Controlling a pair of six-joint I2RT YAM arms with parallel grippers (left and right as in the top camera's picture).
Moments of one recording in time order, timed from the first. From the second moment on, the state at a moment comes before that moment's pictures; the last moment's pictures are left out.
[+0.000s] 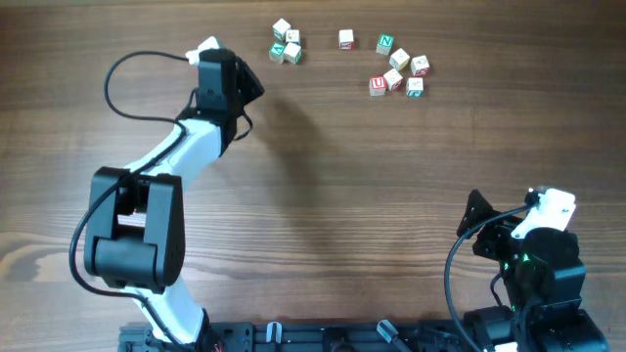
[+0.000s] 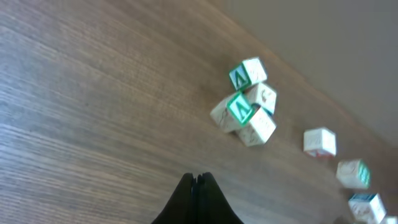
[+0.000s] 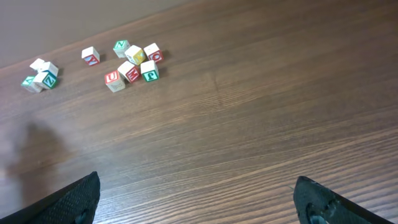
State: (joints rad) left arm -0.17 1.91 1.15 0.11 -0.02 -0.70; right arm 0.17 0.39 0.65 -0.83 0.24 0.38
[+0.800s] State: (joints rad) left arm -0.11 1.89 1.23 -0.25 -0.19 -0.74; right arm 0.17 0.39 0.65 -0.83 0.24 0.38
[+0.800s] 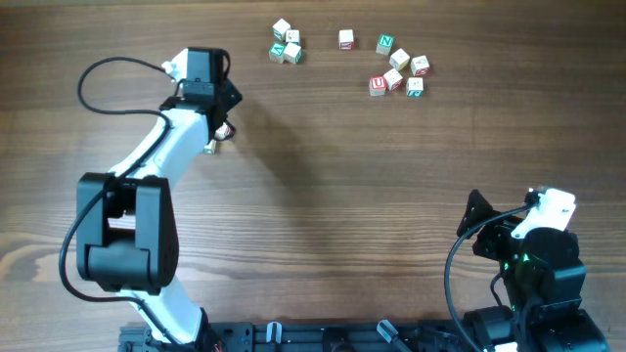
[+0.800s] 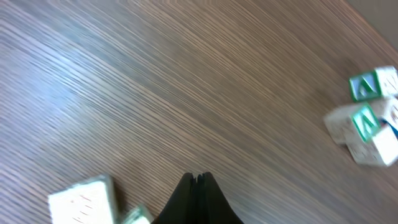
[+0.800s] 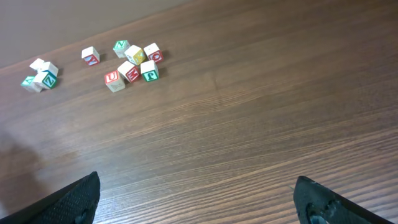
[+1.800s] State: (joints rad) left arm -0.09 1.90 1.23 -0.38 -0.13 -0.74; right arm 0.17 0.39 0.65 -0.83 0.24 0.38
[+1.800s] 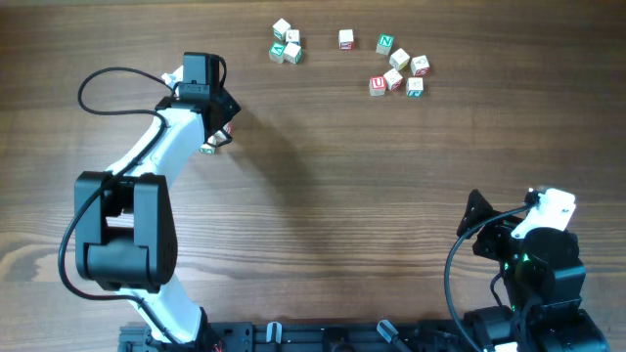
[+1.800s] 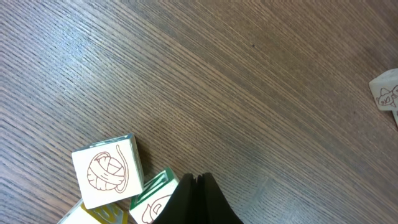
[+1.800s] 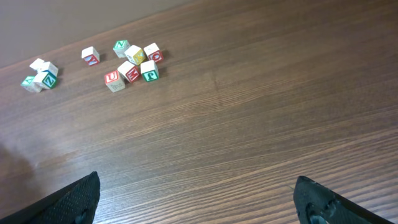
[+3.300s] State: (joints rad) left arm -0.10 1.96 1.23 -0.35 -0.16 -0.83; right arm 0.17 0.39 0.65 -0.83 0.24 0.38
